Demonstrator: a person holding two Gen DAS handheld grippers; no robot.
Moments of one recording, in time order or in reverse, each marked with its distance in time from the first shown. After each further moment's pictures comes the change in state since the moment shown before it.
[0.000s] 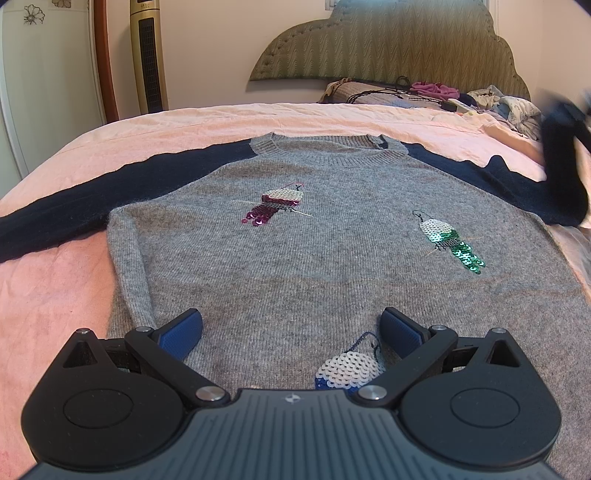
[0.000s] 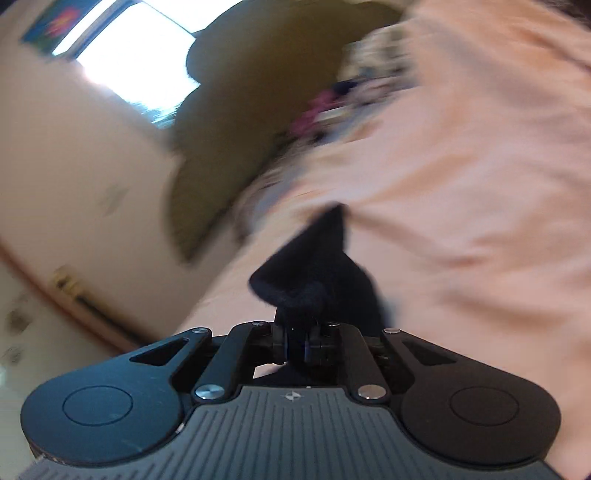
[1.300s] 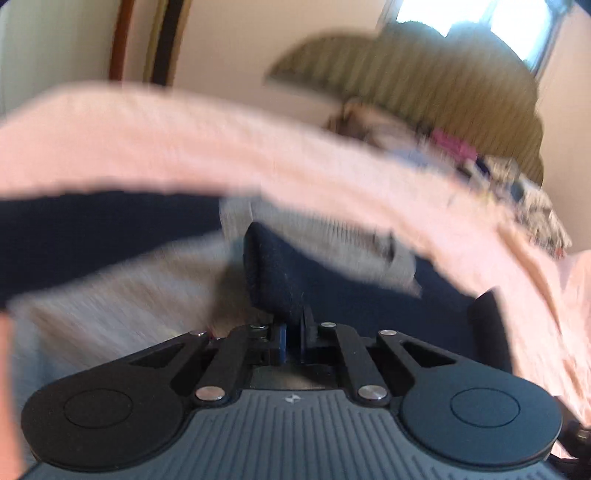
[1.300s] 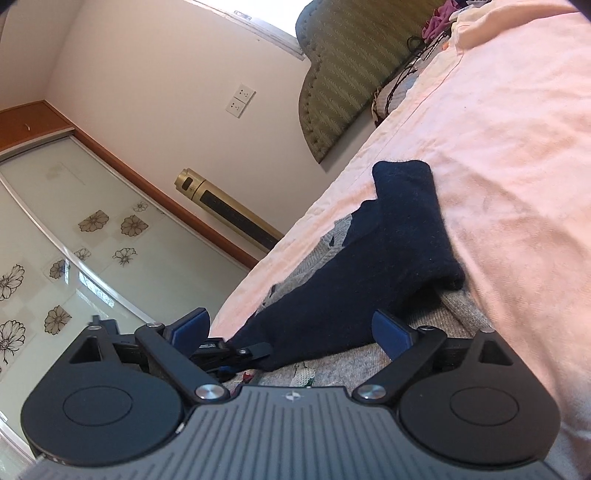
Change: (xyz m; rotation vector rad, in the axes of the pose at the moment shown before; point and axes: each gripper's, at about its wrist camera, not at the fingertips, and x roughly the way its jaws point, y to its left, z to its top) left arm 0.062 0.013 0.122 -0.300 -0.021 -0.117; right arm 0.025 0.021 -0.150 -0.021 0.153 0.282
